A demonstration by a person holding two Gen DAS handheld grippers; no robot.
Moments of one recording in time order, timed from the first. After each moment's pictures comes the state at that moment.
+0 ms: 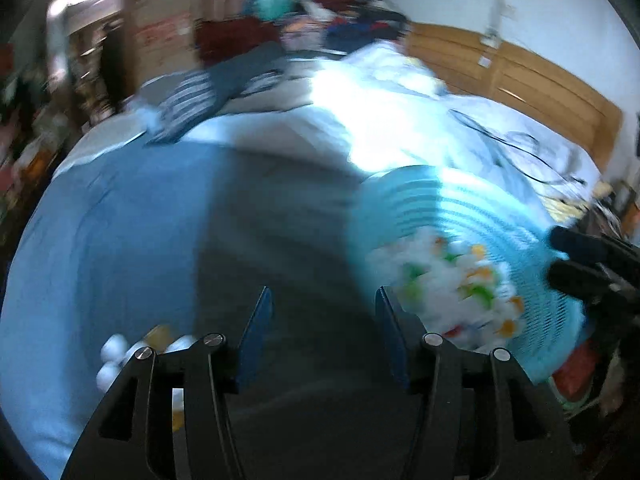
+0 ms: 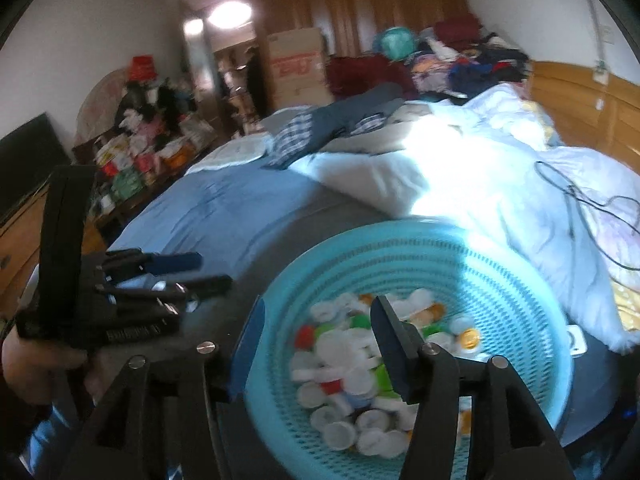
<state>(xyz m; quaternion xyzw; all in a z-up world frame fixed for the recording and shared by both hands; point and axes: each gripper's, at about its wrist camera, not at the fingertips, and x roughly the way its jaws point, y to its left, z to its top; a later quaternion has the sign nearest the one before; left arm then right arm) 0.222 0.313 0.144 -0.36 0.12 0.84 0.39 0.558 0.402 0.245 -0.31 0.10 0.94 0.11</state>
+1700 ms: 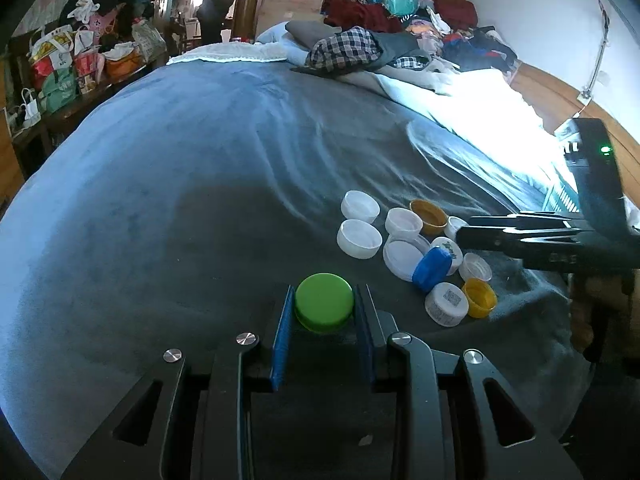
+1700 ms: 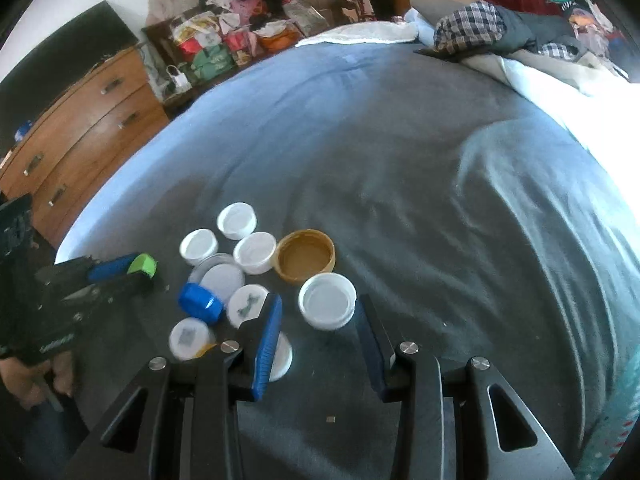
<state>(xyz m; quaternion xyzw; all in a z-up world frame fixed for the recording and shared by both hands) 0.131 0.099 0.013 -0.41 0.02 0.87 0.29 0.301 0.260 0.073 -0.46 0.06 0.88 -0.08</state>
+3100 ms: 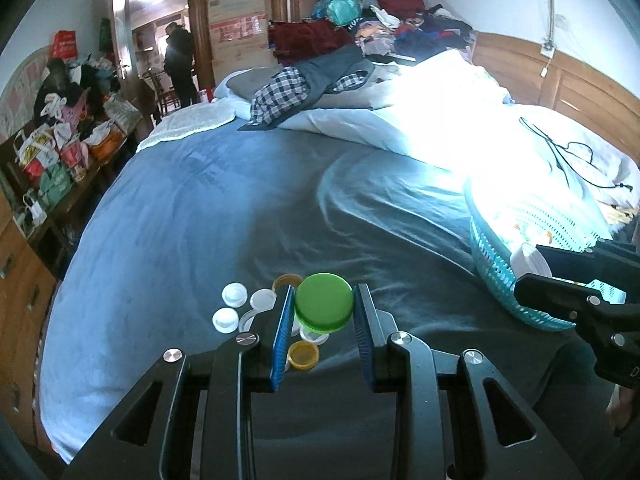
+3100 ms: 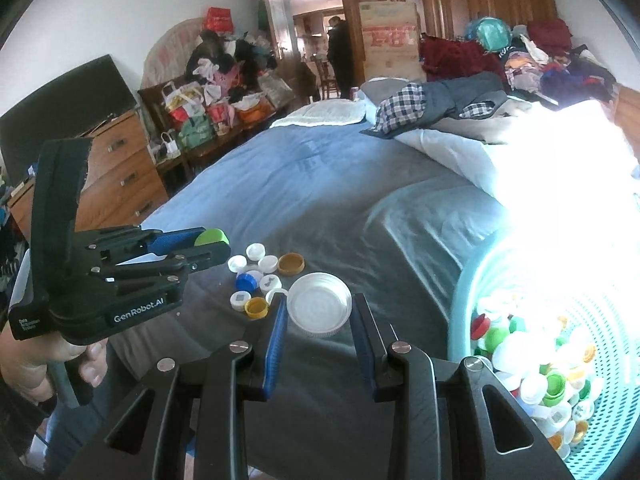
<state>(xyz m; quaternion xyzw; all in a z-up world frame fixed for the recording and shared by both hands) 0.215 0.227 0.142 -0.35 0.14 0.88 0.29 0.485 0.287 0.214 -0.34 0.07 0.94 0.00</state>
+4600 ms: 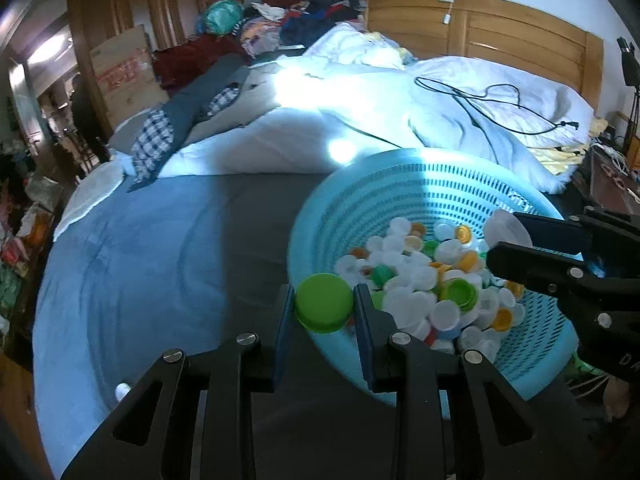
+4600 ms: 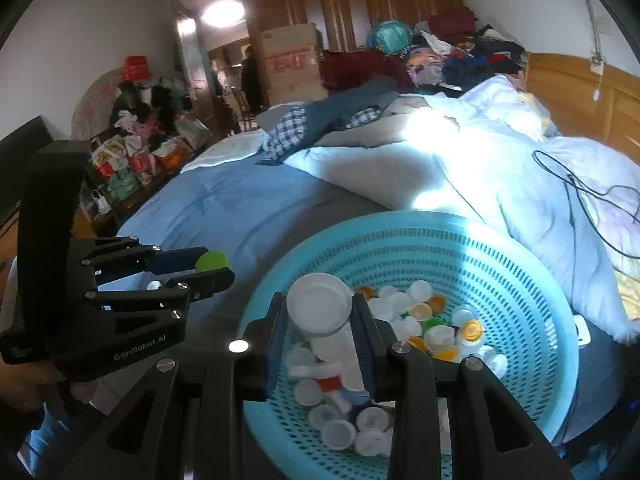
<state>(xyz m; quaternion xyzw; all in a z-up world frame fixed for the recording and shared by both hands) 0.274 0.417 0.161 -0.33 0.23 0.82 0.41 0.572 0.437 0.233 -0.31 0.12 0.93 0.14</state>
